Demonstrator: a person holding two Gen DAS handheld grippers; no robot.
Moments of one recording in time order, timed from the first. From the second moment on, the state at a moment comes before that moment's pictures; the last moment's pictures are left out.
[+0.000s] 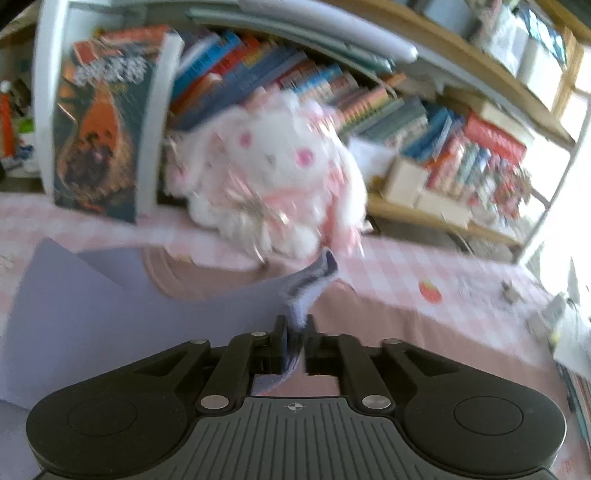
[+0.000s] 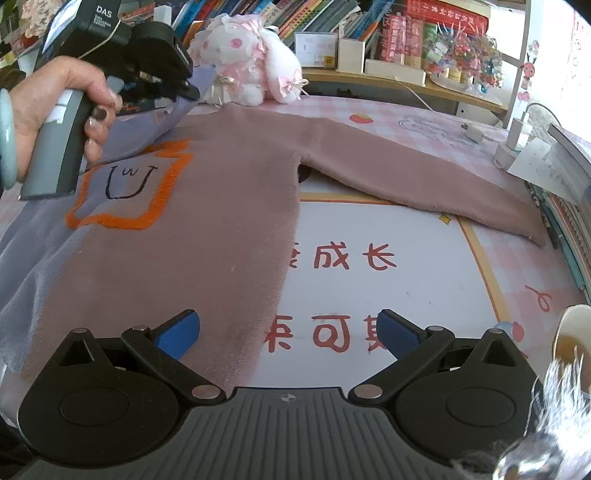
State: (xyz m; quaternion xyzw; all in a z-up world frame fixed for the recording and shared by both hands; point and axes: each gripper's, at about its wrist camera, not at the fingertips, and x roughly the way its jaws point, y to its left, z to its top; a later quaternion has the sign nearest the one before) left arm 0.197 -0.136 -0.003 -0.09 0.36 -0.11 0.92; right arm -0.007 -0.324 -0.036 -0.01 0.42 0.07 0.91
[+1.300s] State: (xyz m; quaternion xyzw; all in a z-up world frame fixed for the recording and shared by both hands) left arm 0.033 0.098 -0.029 -0.15 0.44 0.05 0.89; right arm 0.015 -0.289 -0.034 0.04 0.44 0.09 0.89
